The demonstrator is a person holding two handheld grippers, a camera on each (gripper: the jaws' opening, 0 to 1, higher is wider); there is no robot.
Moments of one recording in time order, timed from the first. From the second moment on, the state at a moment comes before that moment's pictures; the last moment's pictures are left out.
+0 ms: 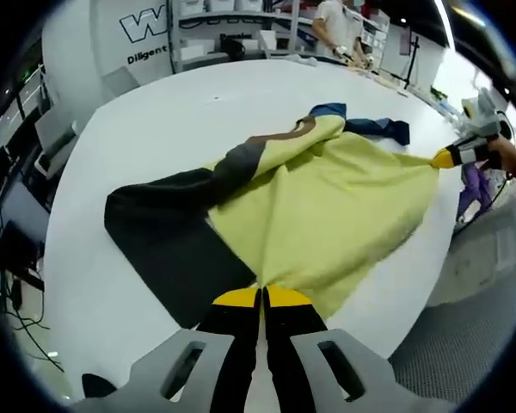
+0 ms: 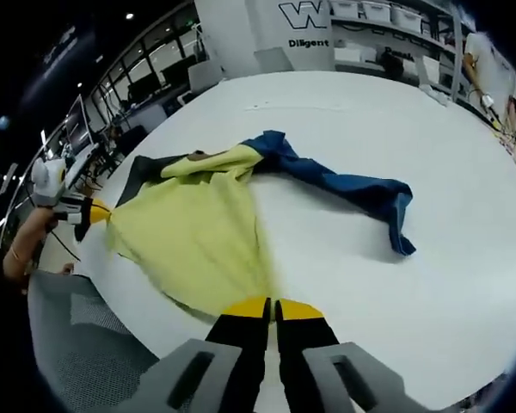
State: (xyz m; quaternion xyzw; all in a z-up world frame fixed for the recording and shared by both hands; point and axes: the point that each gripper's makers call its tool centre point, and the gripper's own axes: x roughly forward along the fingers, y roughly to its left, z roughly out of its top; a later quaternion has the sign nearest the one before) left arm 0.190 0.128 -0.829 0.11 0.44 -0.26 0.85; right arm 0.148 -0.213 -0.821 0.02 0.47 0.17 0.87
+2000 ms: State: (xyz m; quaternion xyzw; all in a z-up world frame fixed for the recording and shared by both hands) left arm 0.200 0.117 -0.811 0.09 0.40 -0.25 0.88; right arm 0.184 -0.179 -0.781 0.02 0.35 0.22 0.91
